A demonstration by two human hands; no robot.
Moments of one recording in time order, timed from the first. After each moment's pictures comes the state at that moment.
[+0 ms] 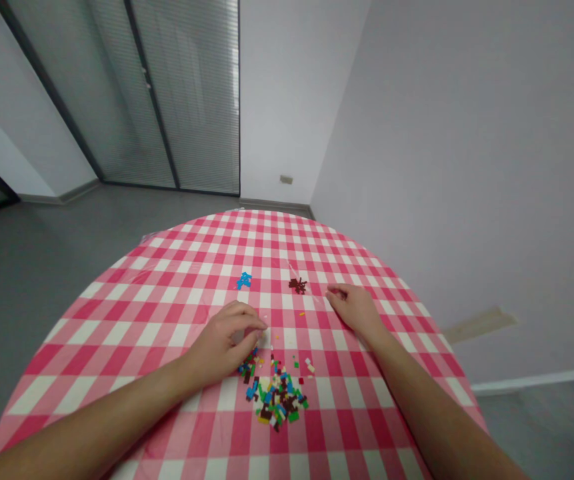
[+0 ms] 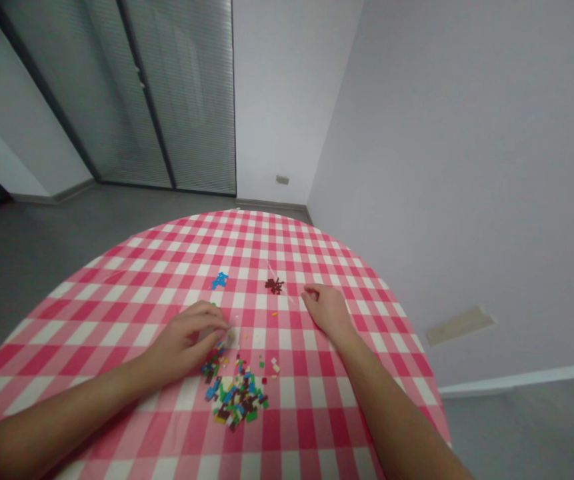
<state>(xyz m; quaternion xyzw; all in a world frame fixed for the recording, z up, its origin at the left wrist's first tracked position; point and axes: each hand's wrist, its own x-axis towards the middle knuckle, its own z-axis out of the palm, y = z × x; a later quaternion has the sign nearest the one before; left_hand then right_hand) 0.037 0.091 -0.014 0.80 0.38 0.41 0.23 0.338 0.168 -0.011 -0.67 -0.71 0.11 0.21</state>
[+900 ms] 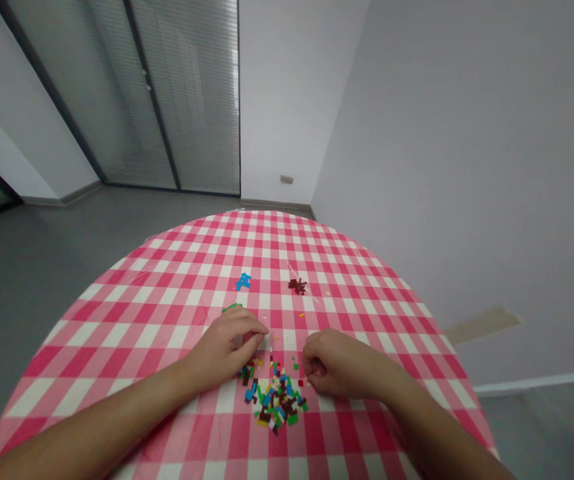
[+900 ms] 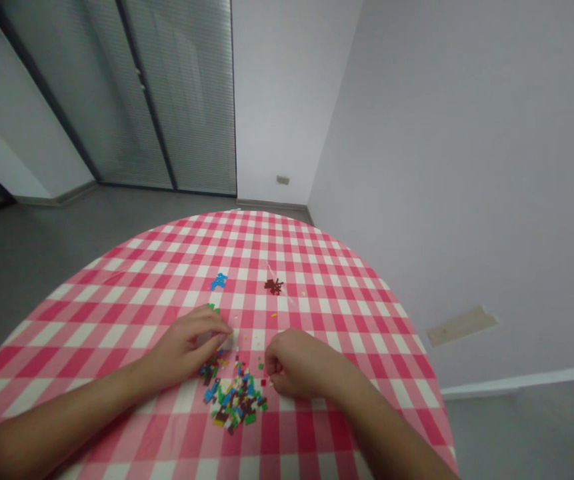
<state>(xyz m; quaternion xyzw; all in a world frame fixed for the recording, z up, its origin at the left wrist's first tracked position) 0.042 0.092 -0.016 0.81 0.37 0.38 0.24 0.287 0.095 0.034 -0.41 -0.87 0.26 -0.07</state>
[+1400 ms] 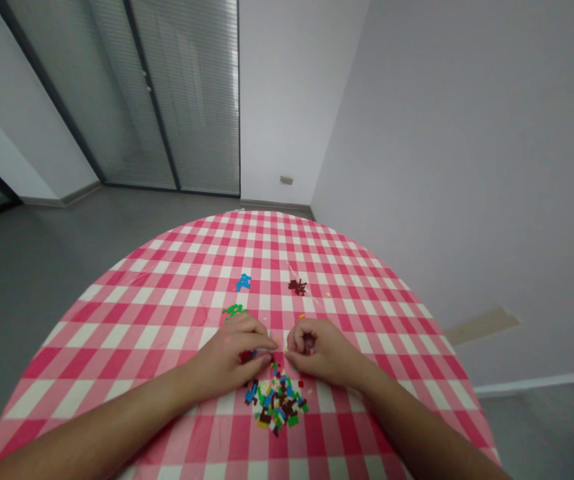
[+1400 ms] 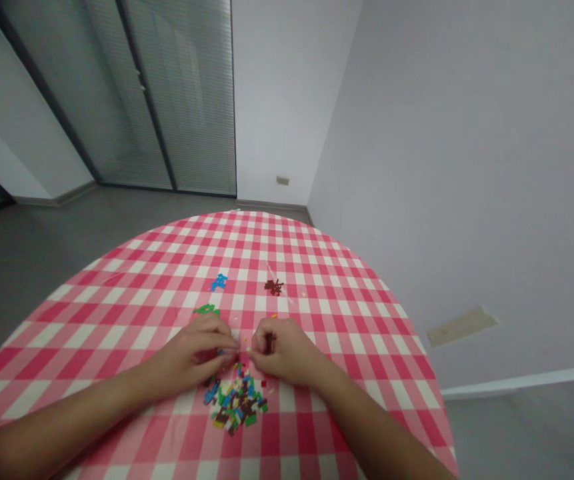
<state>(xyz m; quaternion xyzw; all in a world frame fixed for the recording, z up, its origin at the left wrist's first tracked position) 0.045 0.088 -0.014 0.85 0.30 0.35 0.25 0.272 0.099 0.000 -0.41 -0.75 0.46 0.26</state>
